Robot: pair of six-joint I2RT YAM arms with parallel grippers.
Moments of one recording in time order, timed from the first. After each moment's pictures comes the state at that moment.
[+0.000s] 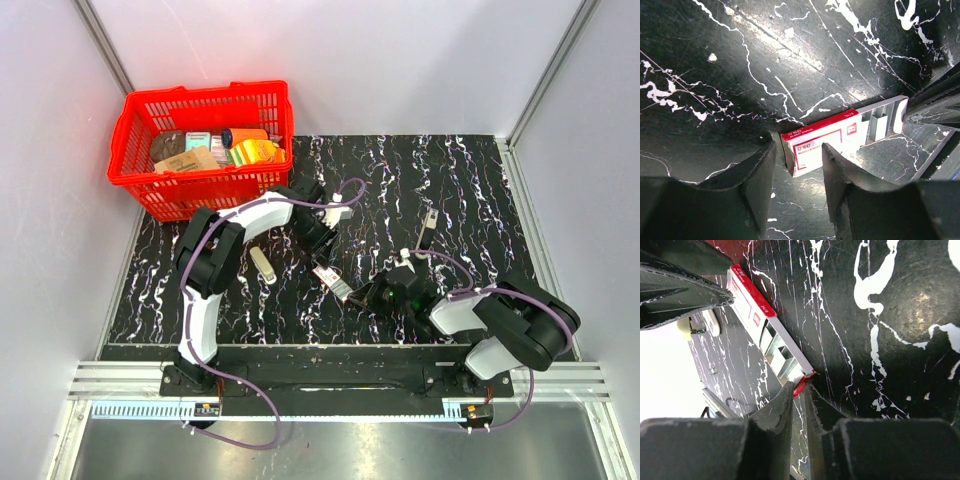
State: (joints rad) left arm -0.55 2.07 1.49 -0.74 0.53 0.26; right arm 0.75 1.49 0.27 0.63 -0.04 1.24
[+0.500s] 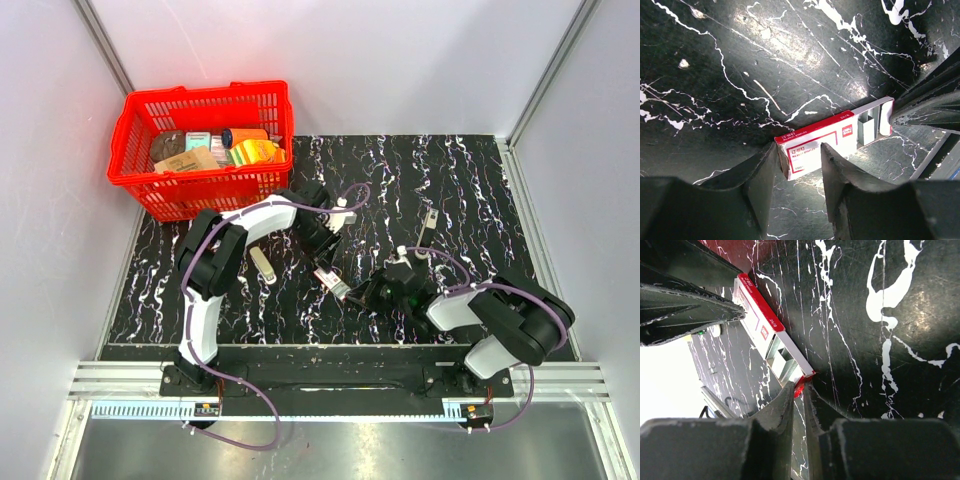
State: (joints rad) left arm -0.58 2.07 1.48 -0.73 0.53 0.27; right arm 0.74 1.52 0.30 0.64 -0.07 1.22
